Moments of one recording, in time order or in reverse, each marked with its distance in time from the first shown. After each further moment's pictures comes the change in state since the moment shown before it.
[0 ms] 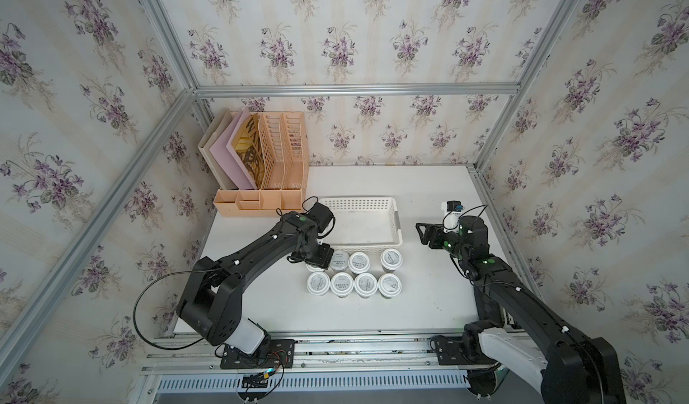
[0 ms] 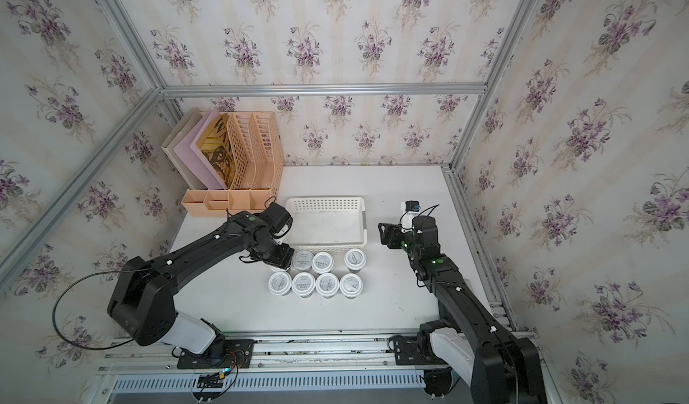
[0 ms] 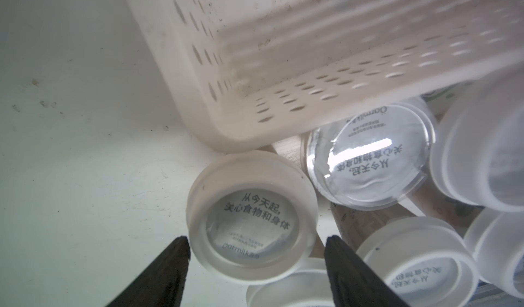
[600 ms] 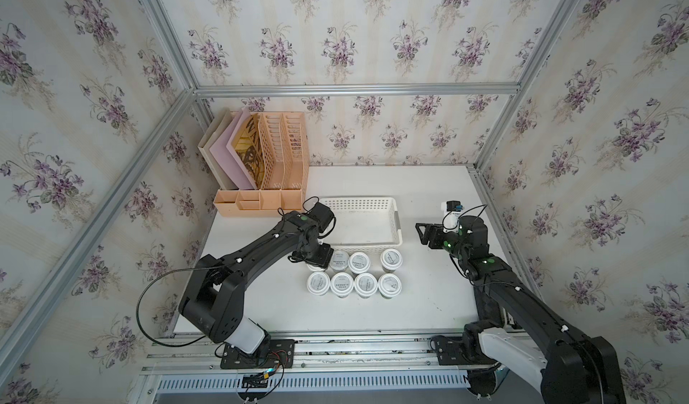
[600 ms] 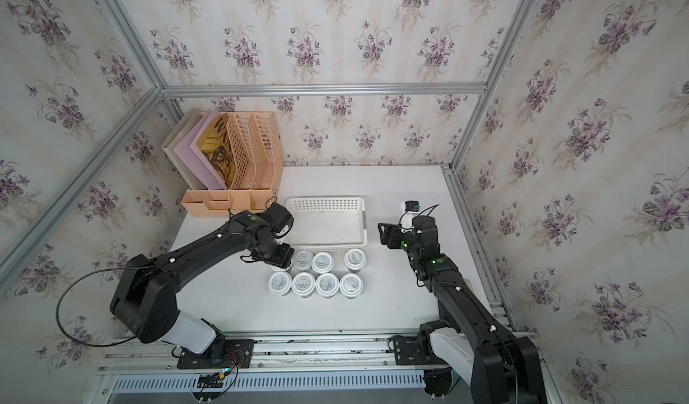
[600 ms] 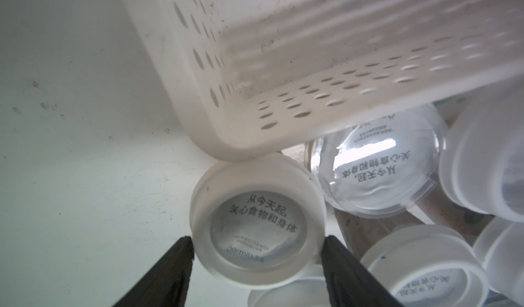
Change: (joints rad) left arm 0.000 0.011 0.006 0.001 -0.013 0.000; right arm 0.000 0.005 0.000 0.006 -0.004 0.000
